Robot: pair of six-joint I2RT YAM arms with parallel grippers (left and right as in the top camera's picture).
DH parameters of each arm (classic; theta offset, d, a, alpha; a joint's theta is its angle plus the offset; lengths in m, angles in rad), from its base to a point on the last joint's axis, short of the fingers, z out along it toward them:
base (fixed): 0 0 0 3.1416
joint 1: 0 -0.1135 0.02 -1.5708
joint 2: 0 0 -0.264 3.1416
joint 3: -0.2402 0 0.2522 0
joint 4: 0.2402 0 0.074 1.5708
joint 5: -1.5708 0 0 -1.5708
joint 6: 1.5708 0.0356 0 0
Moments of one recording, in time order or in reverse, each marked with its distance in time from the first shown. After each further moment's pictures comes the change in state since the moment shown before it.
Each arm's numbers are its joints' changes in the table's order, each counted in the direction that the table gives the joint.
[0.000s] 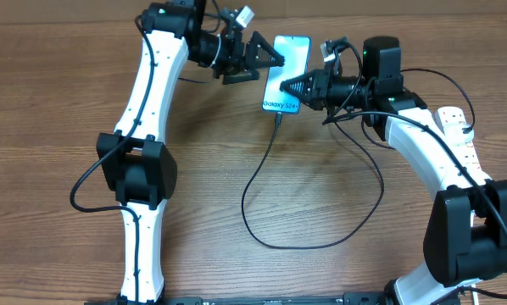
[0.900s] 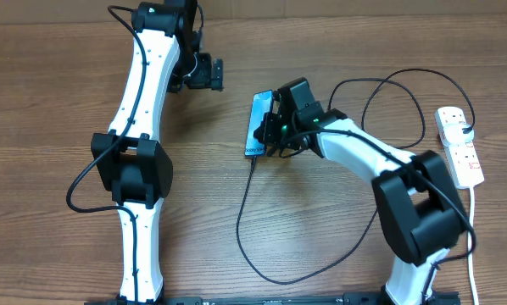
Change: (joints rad) left arm -0.021 0.000 0.000 0.161 0.984 -0.081; right arm -0.315 -0.200 0.000 0.148 -0.633 -0.084
